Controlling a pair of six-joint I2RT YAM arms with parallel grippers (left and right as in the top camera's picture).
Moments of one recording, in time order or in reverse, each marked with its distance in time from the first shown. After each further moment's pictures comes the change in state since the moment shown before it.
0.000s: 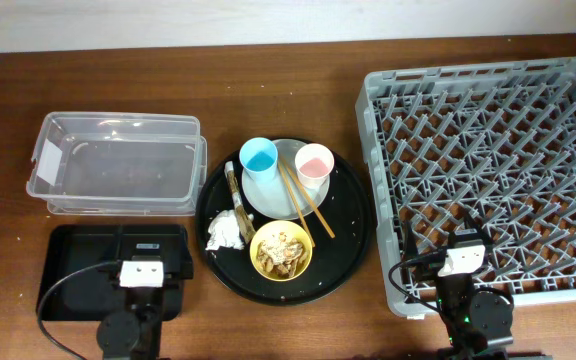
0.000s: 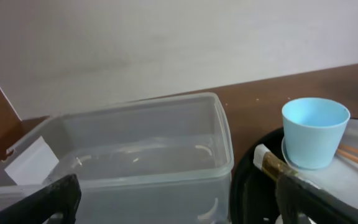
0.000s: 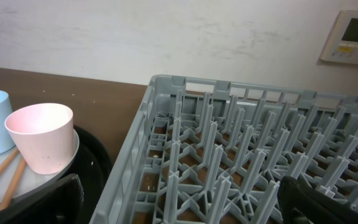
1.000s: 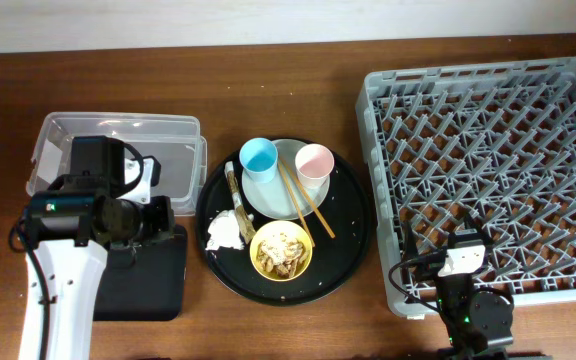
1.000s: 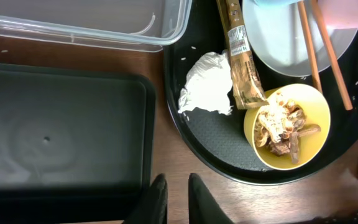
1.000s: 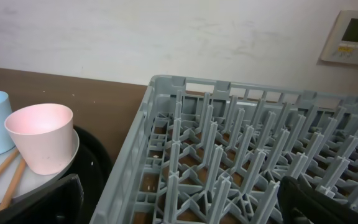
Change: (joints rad) left arm 0.000 1.254 1.236 -1.229 0.166 -0.252; right arm 0.000 -0.001 0.000 0.000 0.000 0.000
